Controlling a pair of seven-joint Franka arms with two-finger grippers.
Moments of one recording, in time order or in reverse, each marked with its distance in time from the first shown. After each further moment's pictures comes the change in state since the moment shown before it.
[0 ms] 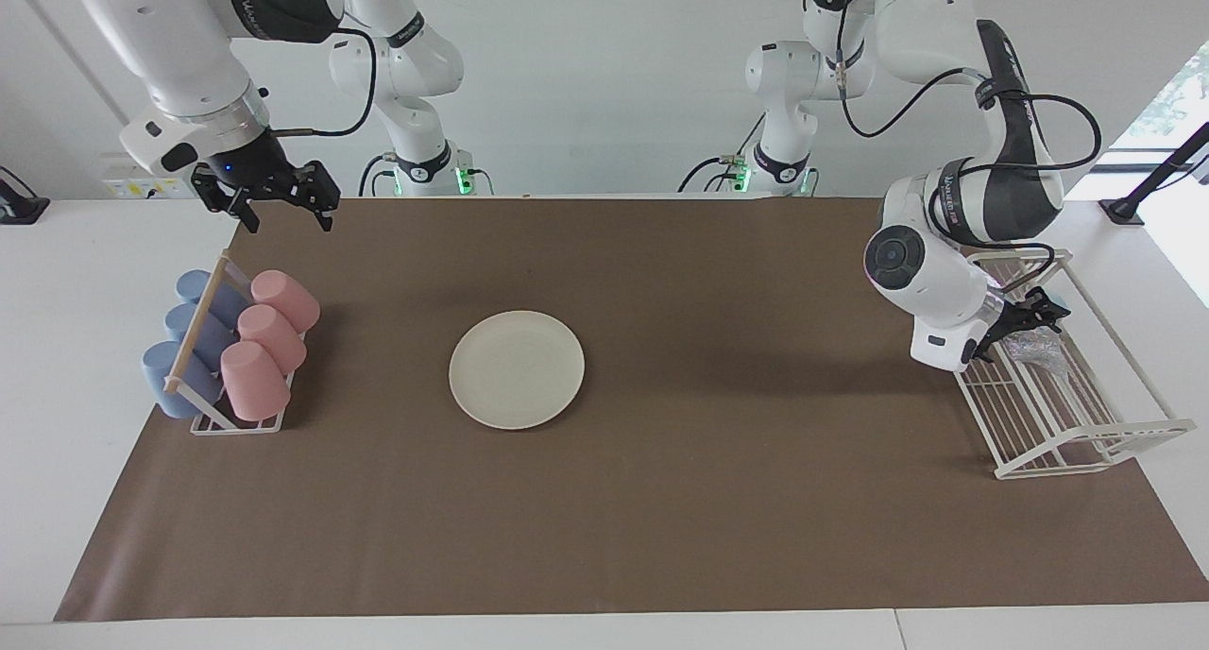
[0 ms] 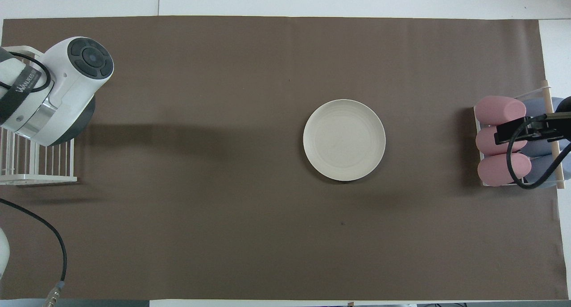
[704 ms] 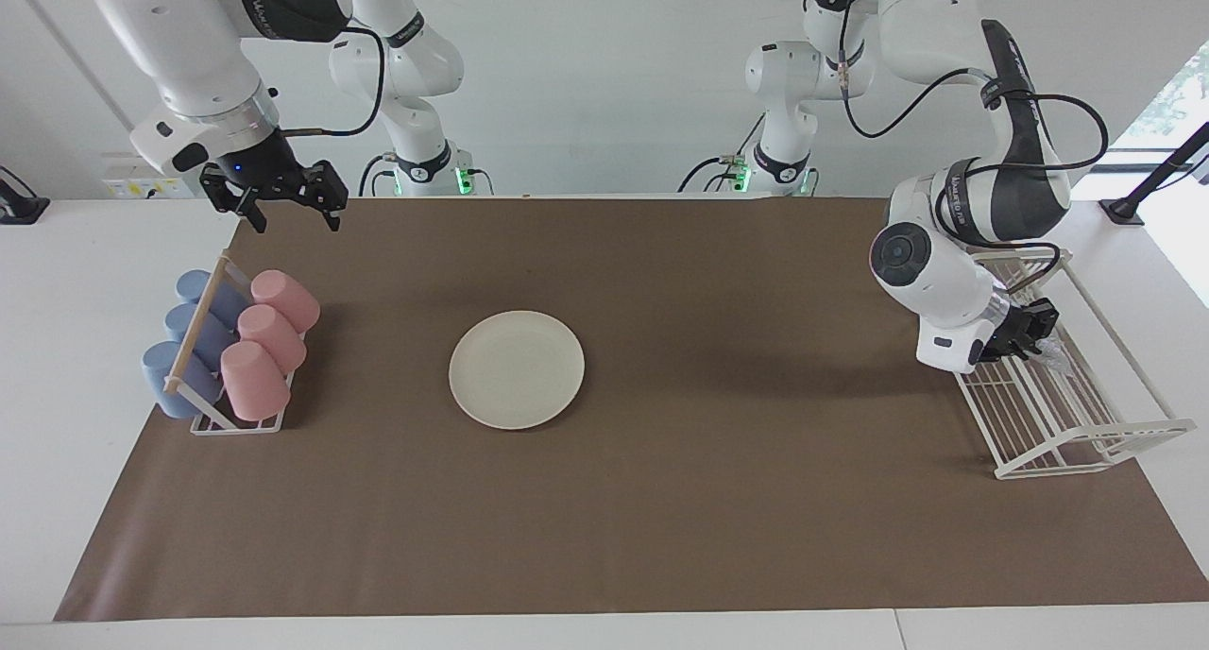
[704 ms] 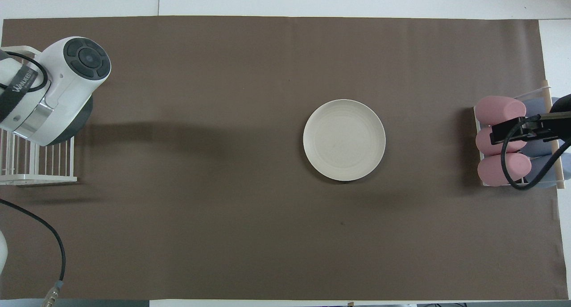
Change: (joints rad) left arm 0.006 0.000 -0.002 0.000 0.001 0.040 -0.038; right arm 0.000 0.000 0.011 0.000 0.000 0.000 0.009
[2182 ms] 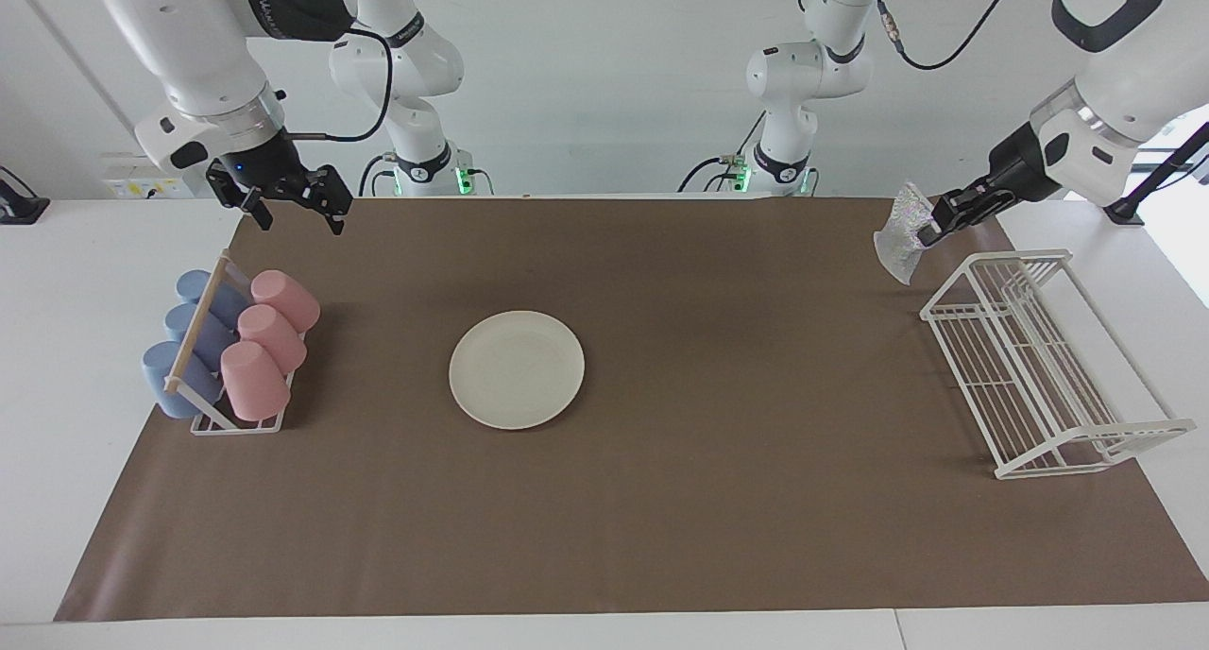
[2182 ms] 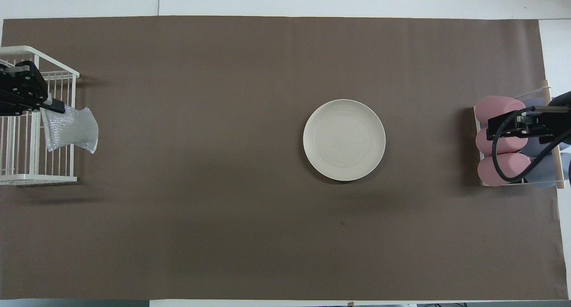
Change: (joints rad) left arm 0.171 -0.139 0.016 0.419 -1.392 -0.485 0.182; right arm 0.000 0.001 0.016 0.005 0.000 0.005 0.162
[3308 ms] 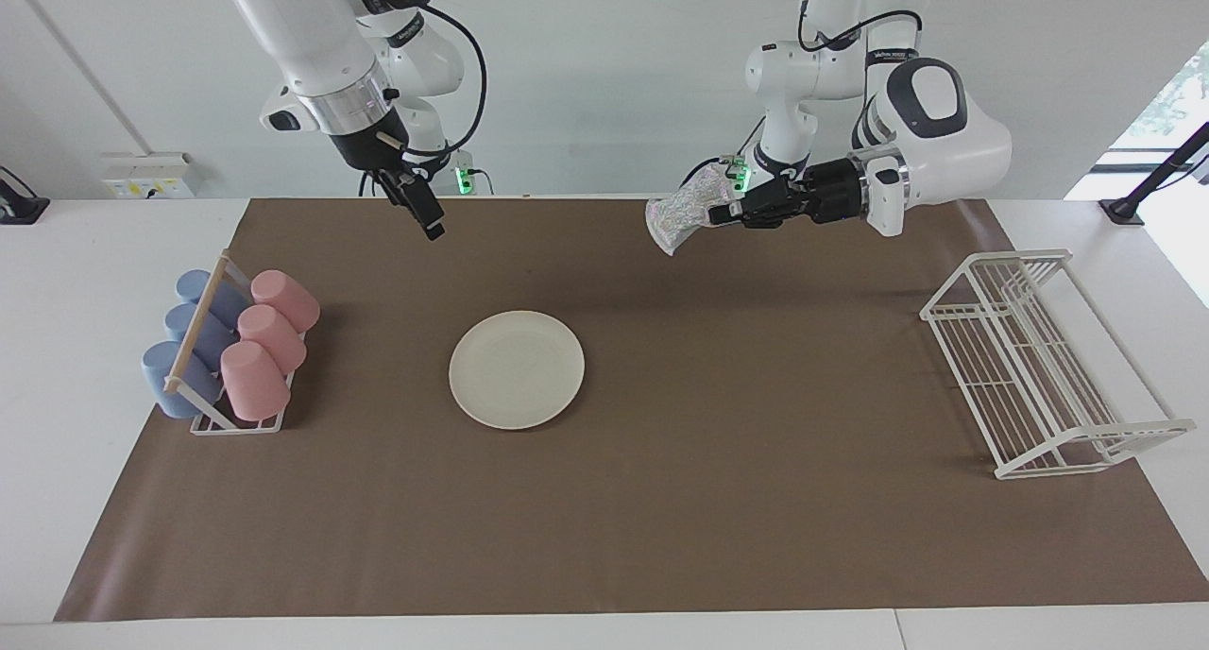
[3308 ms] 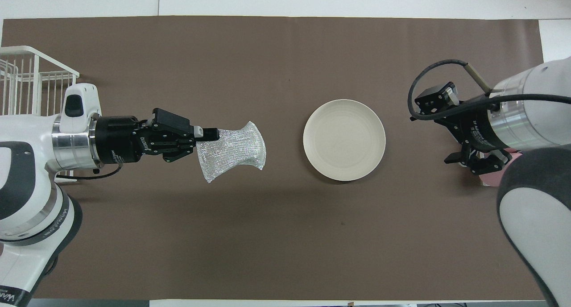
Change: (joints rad) left arm -0.208 -0.297 -0.034 -0.872 -1.054 0.469 0.431; right arm 0.002 0.000 0.209 0.023 0.216 0.056 1.049
